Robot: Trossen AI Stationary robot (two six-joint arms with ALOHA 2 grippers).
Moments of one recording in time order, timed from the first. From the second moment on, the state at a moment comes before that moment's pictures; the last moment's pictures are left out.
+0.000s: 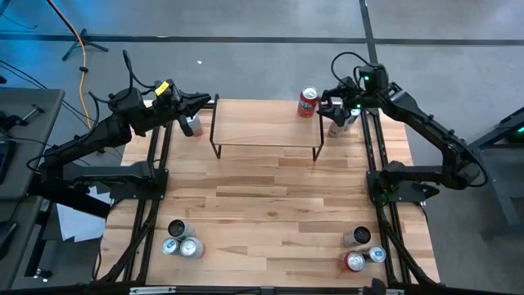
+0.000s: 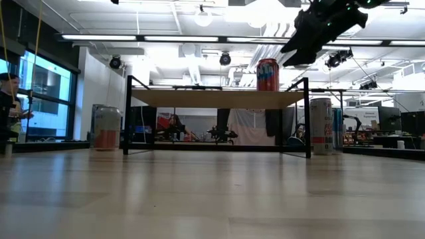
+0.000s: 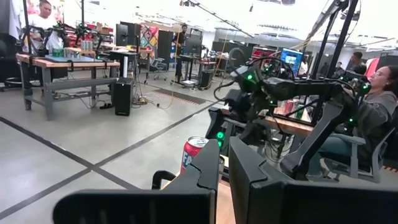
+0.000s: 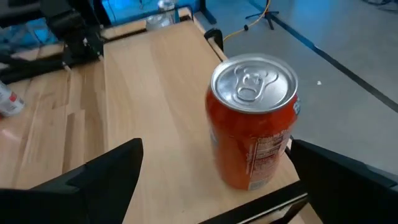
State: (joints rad) left arm 0.40 0.79 0.99 -0.11 -0.05 -0.14; right arm -0.93 1.11 1.03 -0.50 -0.56 -0.22
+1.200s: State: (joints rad) left arm 0.40 0.77 0.99 -0.12 -0.06 -0.04; right arm -0.12 1.30 1.03 -0.50 0.77 0.96
